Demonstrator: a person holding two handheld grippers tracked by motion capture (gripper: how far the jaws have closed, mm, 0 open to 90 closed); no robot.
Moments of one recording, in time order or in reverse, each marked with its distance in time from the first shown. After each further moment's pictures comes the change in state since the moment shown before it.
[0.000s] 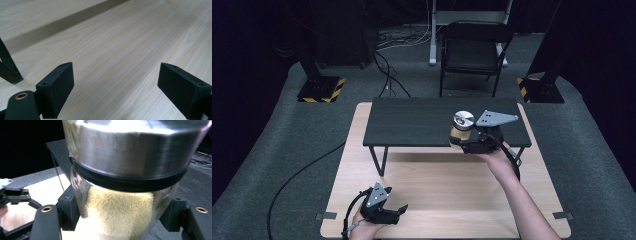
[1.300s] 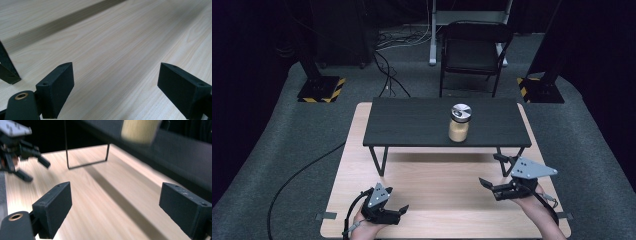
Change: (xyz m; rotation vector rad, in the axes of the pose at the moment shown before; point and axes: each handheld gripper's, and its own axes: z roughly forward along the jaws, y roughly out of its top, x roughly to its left) left arm -0.002 0.001 0.002 0.004 0.003 0.002; right arm 0.044 -0.110 -0.094 -0.034 -0.076 -0.120
